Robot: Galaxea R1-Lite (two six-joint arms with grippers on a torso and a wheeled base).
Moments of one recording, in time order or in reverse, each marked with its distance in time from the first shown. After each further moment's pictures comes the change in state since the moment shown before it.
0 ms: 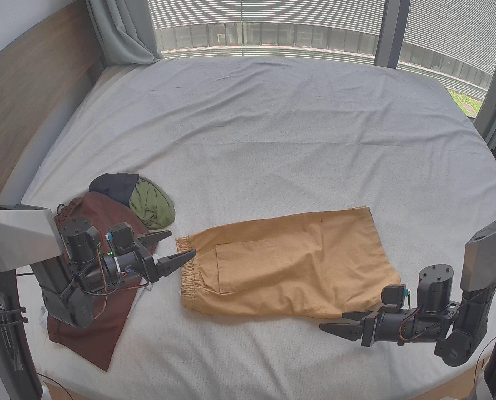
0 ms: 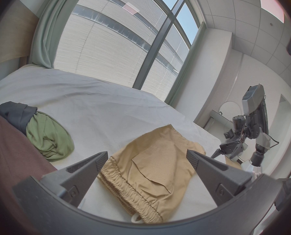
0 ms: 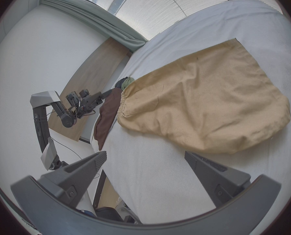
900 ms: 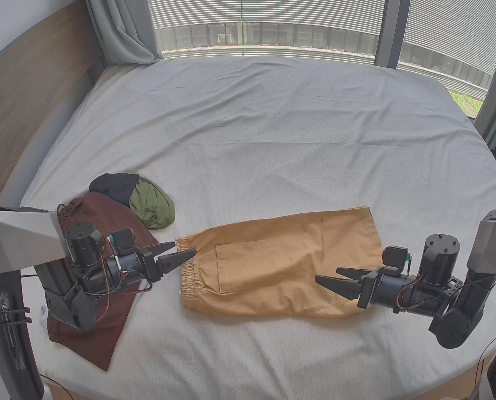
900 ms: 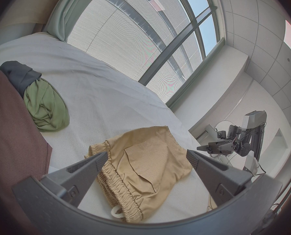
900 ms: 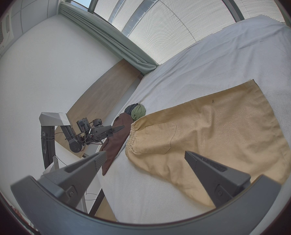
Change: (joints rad) left arm -0.003 0.027 0.001 0.001 -0.007 -0.241; right arm -0.018 -0.071 -0.189 0.001 0.000 0.044
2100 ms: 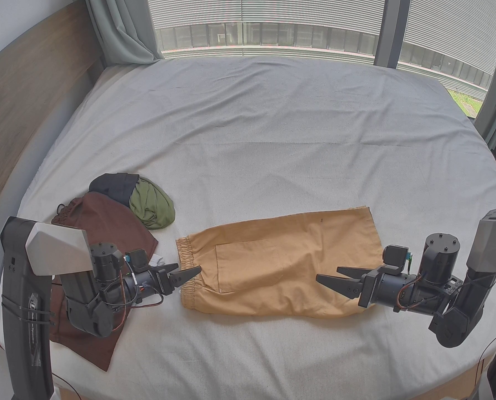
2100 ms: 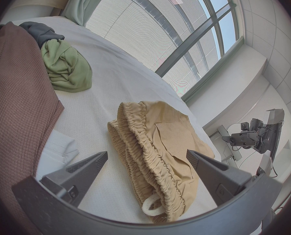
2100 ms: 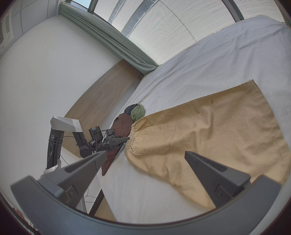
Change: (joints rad) left arm -0.006 0.220 -0.086 -0.001 0.104 -0.006; right arm -0.011 0.006 -0.006 -0.001 0.012 -0.002
